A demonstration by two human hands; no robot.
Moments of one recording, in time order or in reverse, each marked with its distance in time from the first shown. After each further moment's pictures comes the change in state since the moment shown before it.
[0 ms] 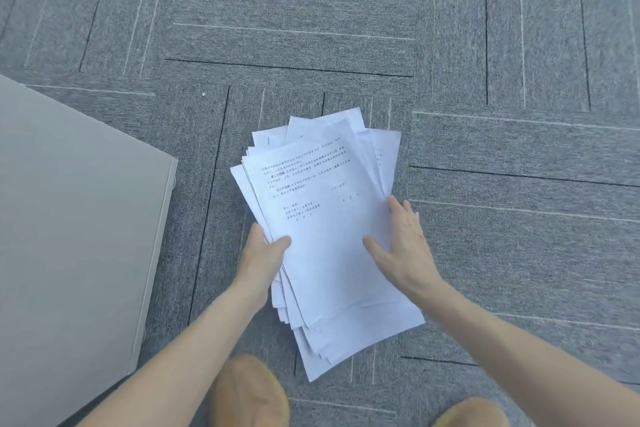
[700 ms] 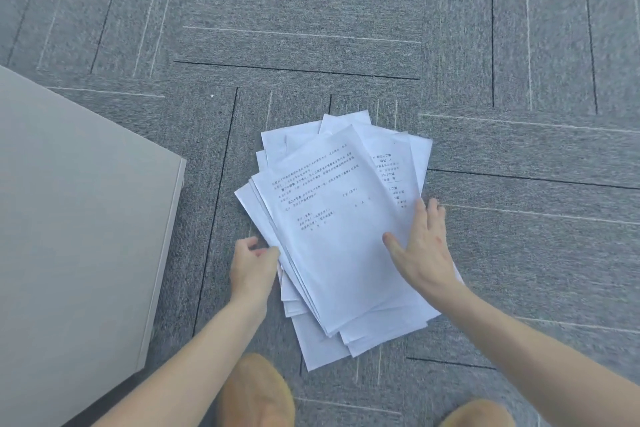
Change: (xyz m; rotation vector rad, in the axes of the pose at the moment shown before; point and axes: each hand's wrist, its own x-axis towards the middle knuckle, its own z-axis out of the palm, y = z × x) left_hand -0.008 -0.013 -0.012 0.027 0.233 -0.069; right_hand 0.002 0.011 -0.004 -0.039 0.039 0.152
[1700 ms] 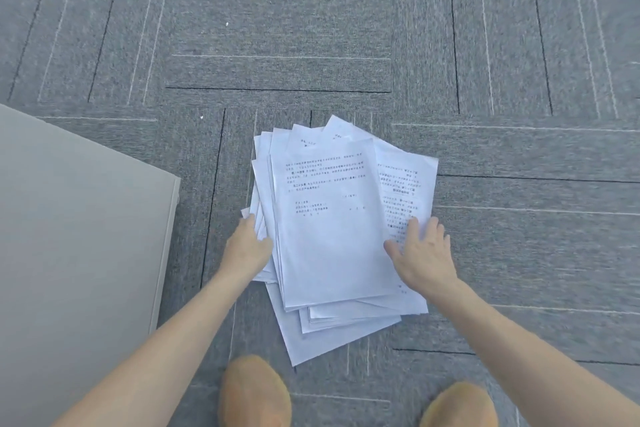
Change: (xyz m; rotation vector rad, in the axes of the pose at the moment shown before) left_hand 0.006 0.047 -0.009 0.571 -0.164 0.292; right_hand -0.009 0.017 -0.024 -0.337 -0.125 0.130
